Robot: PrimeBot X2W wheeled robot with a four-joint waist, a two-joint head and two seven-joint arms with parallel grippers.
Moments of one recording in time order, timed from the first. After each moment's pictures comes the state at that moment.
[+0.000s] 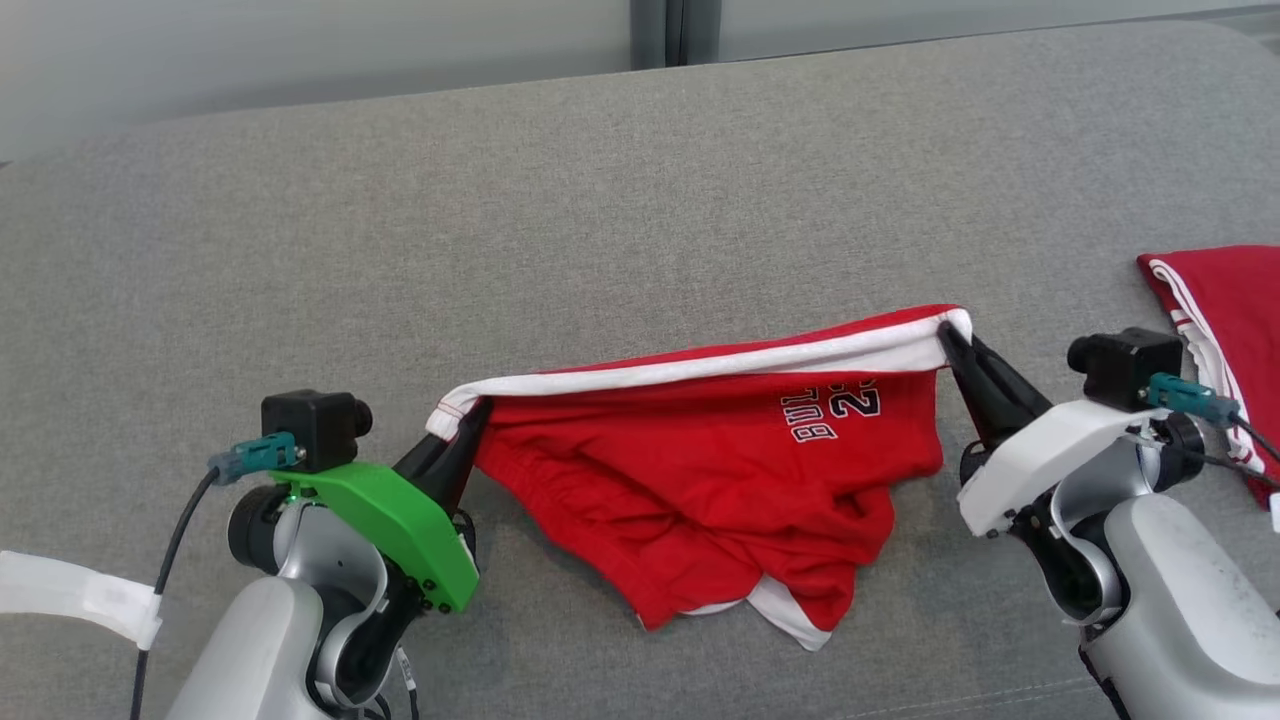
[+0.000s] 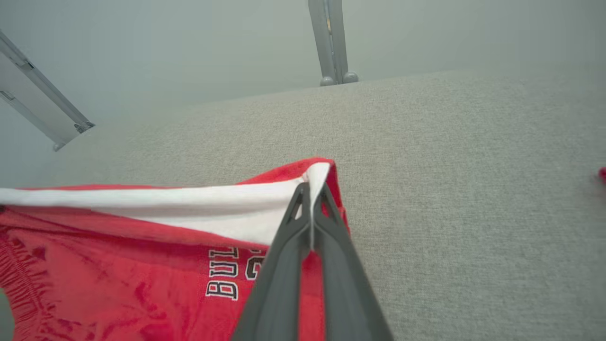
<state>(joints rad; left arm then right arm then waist) -0.28 0.22 -0.35 0.18 -0.68 -0.12 0.24 -0.33 -0.25 0.23 0.29 0.49 0.13 0.00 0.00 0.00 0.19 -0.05</state>
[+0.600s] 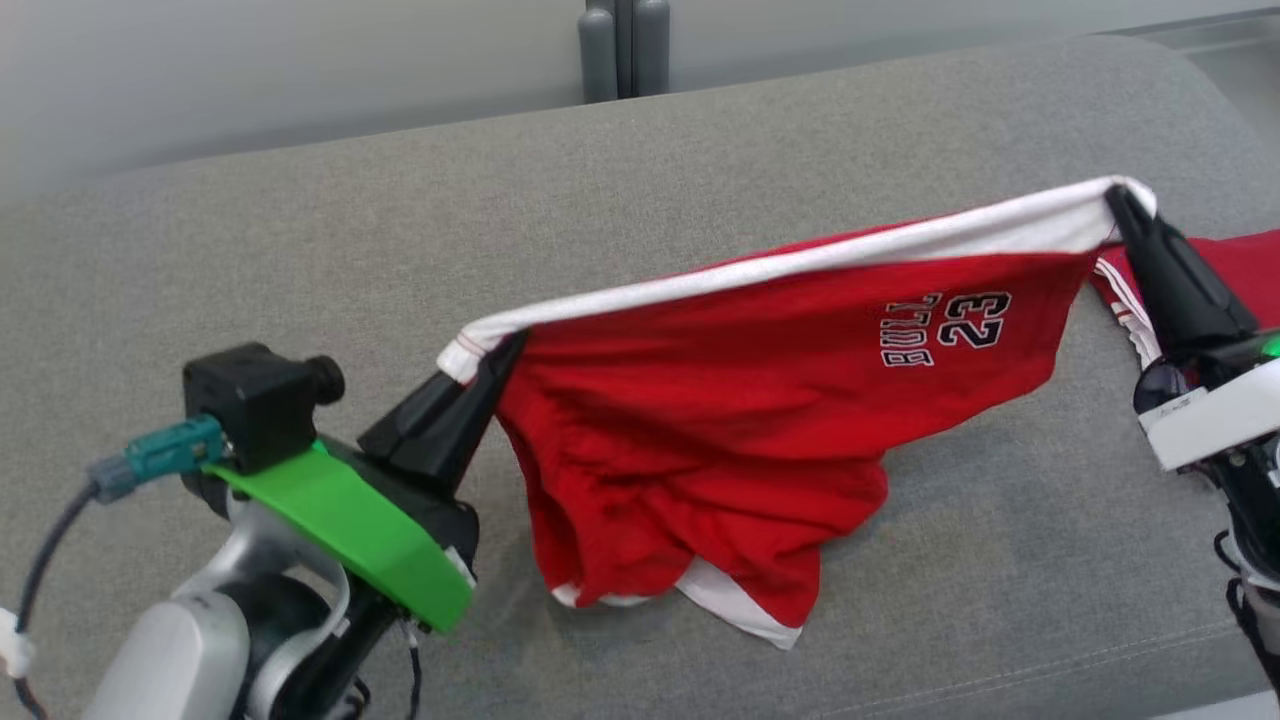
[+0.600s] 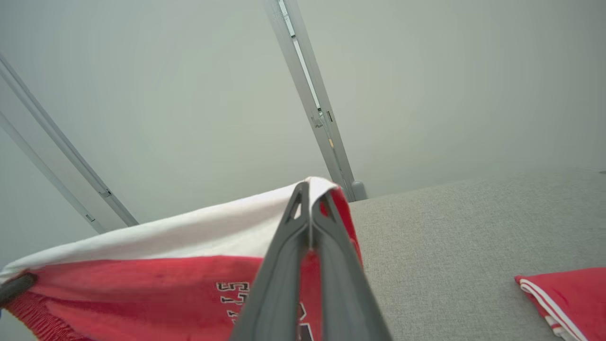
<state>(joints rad) -0.19 0.30 -0.34 -0.37 -0.72 -0.07 0.38 -0.23 -0.36 0.01 -0.20 0.79 0.13 0.16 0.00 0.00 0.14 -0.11</state>
